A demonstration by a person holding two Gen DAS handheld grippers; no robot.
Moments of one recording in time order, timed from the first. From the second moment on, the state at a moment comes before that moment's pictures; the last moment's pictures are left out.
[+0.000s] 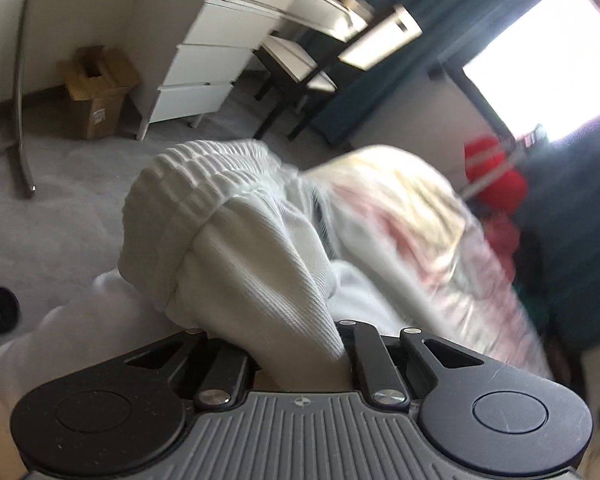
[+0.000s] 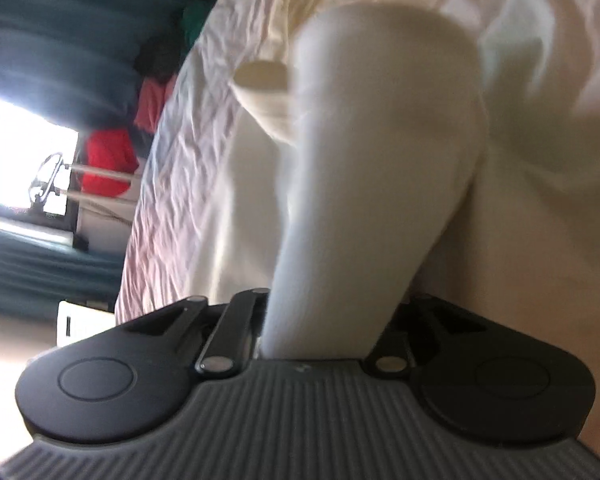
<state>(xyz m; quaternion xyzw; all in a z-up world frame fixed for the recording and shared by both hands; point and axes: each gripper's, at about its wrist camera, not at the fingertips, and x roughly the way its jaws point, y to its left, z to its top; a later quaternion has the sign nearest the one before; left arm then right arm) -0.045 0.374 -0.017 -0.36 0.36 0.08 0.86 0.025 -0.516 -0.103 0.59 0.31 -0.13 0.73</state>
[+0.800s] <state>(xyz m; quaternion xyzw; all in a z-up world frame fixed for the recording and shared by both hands) -0.061 0.165 0.069 -0.09 0.30 -0.02 0.95 0.009 -0.519 -0.084 0.56 0.25 -0.12 0.78</state>
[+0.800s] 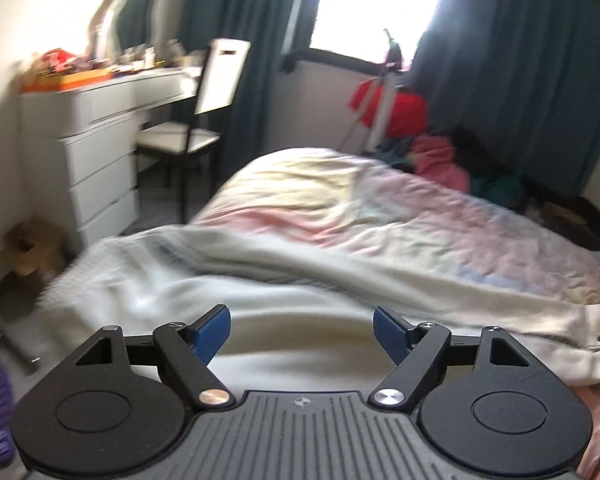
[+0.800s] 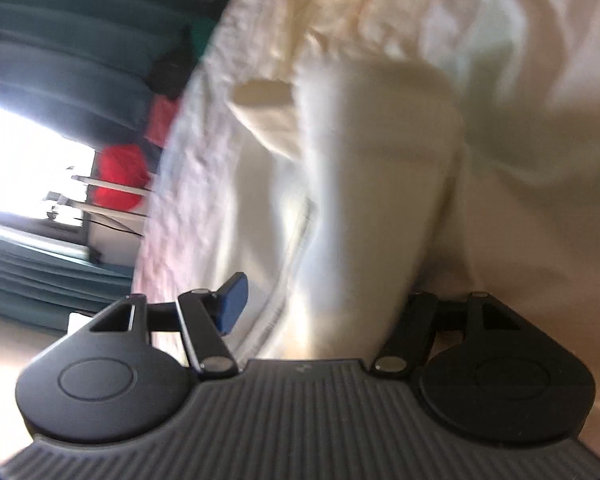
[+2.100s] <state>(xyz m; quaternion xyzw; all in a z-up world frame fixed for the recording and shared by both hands) 0.035 -0.003 -0.068 0.00 0.35 -0.06 0.94 0.047 -0.512 -0.080 0.44 0.29 -0.13 0.84</state>
